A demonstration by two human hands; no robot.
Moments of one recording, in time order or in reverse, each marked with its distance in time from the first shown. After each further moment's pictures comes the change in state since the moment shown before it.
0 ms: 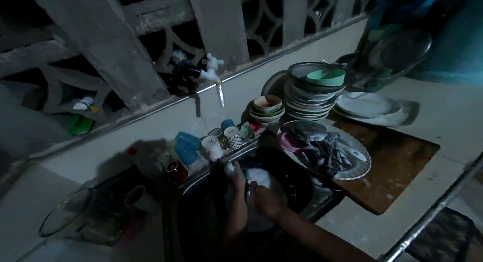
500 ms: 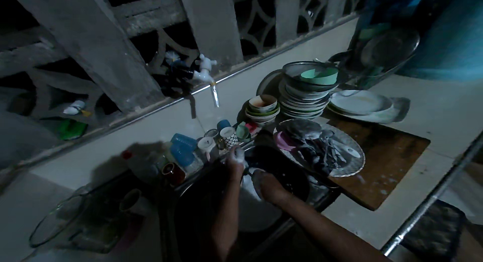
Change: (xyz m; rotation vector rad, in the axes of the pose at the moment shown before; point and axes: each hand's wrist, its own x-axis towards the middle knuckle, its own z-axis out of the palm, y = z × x) left_hand 0.022 0.046 0.003 0.500 -0.234 0.361; right_hand -0.007 0.004 -0.040 -0.032 0.074 -0.103
